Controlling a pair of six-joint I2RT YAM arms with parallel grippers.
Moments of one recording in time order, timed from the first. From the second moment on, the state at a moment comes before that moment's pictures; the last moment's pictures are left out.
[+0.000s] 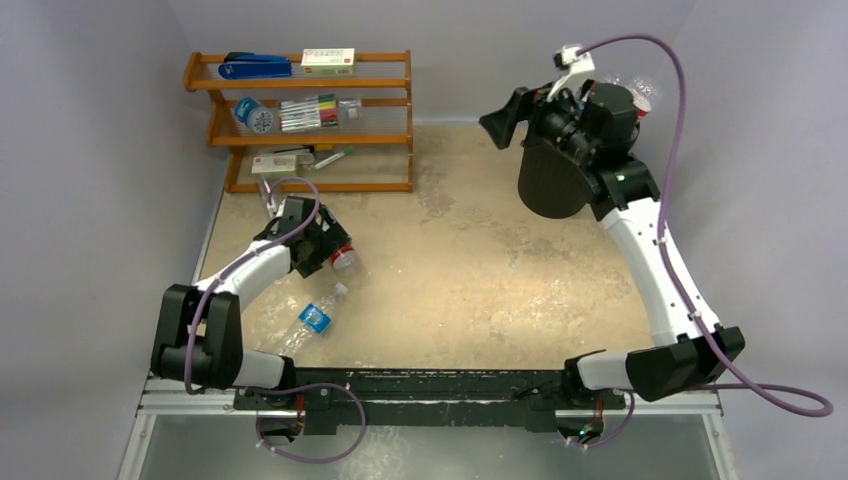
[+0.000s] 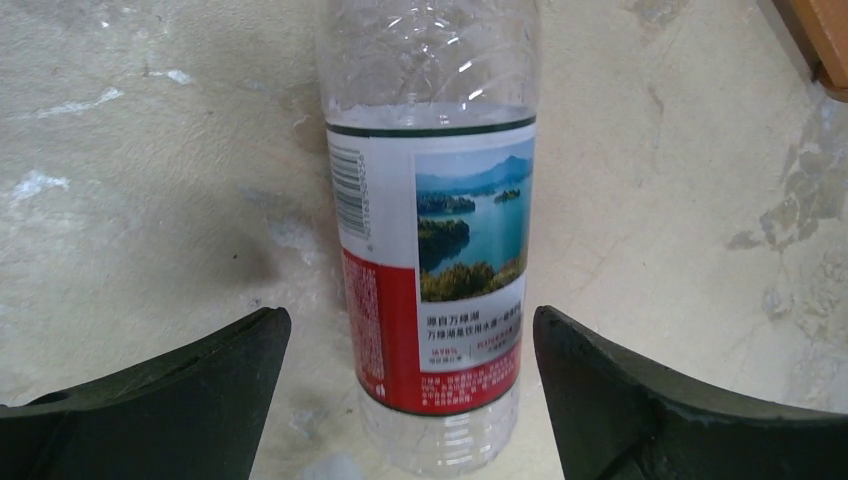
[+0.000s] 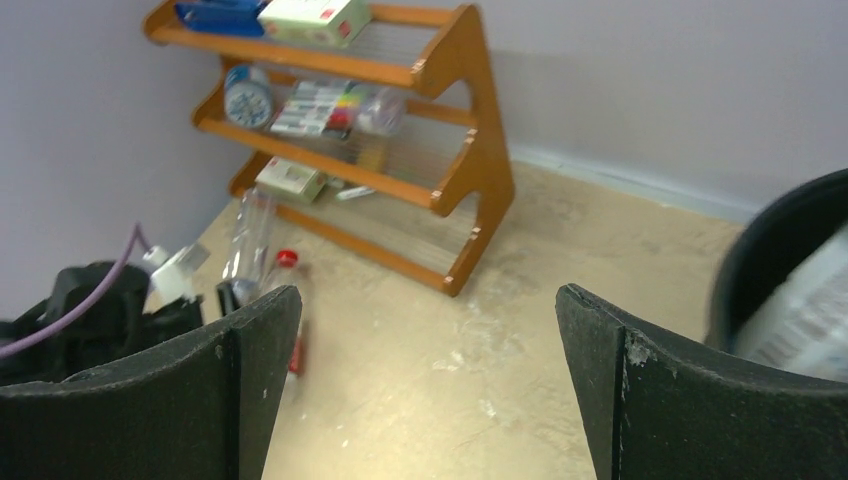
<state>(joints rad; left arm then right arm) -0.18 1.37 0.74 -0.32 -0.06 -0.85 0.24 1.34 1.56 -0.31 -0.31 0.23</state>
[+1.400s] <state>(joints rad) -0.36 1.21 0.77 -0.11 0.27 -0.79 0.35 1.62 1.28 -0.02 -0.76 0.48</state>
